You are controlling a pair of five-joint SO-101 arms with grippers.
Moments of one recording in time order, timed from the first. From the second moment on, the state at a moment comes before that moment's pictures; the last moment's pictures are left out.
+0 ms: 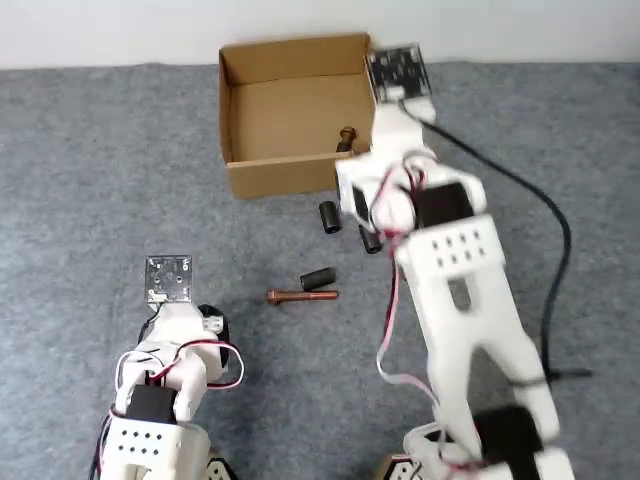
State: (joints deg) left arm 2.1 -81.1 95.3 47.6 15.7; right arm -19.6 -10.7 -0.6 64.3 -5.1
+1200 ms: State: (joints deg) left arm -0.4 -81.1 95.3 47.6 15.7; right arm -20.2 40.9 -35.2 43.8 -5.1
